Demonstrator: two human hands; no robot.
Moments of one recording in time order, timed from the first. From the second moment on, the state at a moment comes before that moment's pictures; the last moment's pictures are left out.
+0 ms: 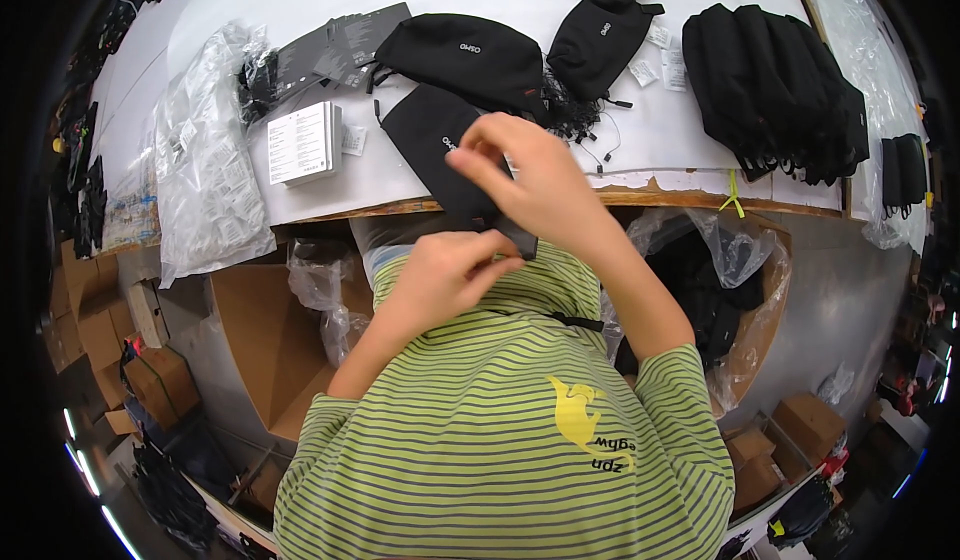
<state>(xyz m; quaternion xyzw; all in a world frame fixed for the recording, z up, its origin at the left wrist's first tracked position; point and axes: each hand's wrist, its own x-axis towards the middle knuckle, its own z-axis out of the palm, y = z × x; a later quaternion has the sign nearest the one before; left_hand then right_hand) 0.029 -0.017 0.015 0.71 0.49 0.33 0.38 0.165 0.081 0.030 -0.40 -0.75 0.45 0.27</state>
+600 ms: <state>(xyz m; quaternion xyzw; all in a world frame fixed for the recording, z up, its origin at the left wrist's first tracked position) -0.015 0.005 0.002 0.73 0.60 0.33 0.00 0.173 0.068 0.020 -0.36 -0.85 0.16 0.35</state>
